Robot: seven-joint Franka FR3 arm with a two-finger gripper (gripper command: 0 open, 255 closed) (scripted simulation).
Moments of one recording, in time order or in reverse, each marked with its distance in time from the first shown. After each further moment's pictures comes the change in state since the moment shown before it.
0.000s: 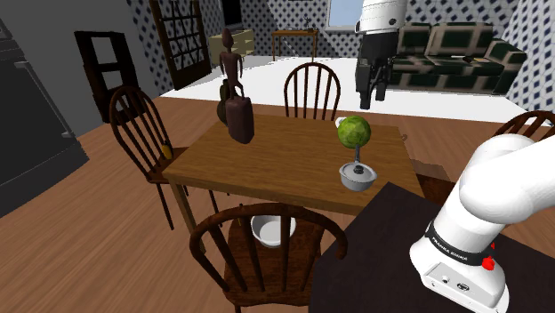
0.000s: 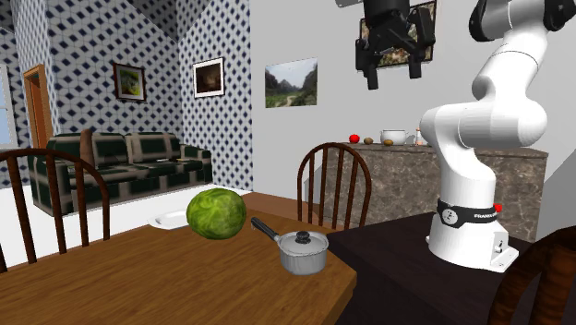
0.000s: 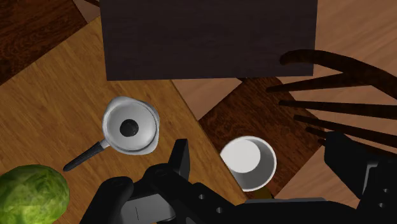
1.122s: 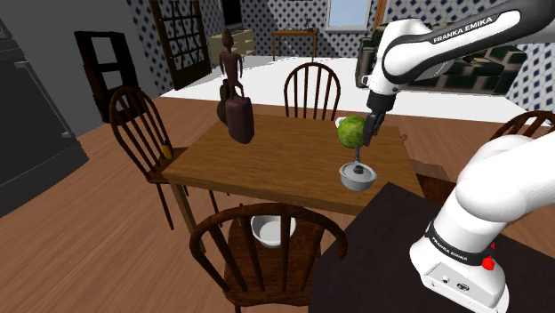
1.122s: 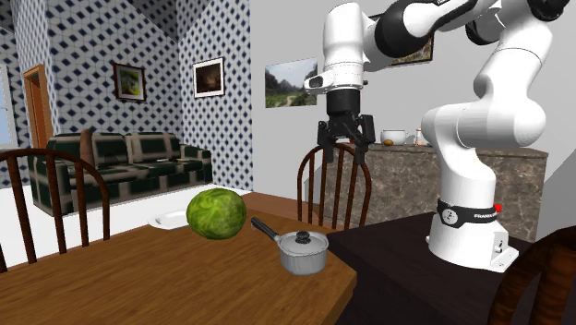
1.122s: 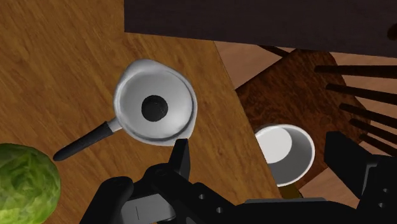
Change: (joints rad) arm -0.070 0.050 -0.258 -0.395 -0.155 0.586 -0.339
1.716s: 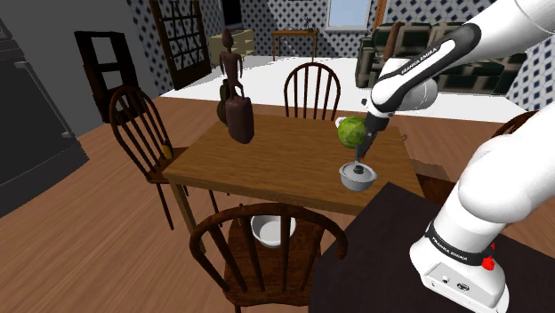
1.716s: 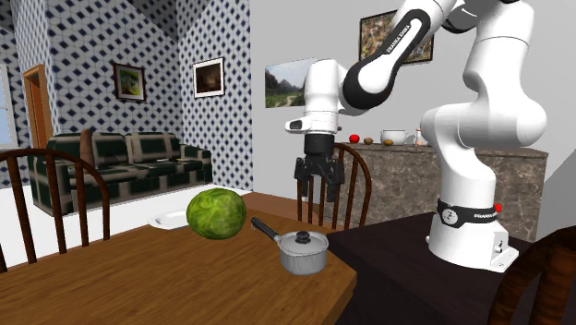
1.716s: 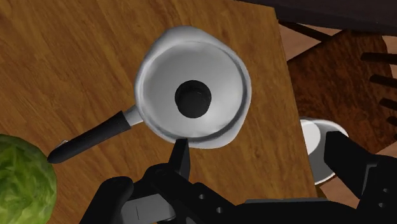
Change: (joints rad) arm 0.051 0.328 -0.238 -0.034 0.041 0.440 -0.295
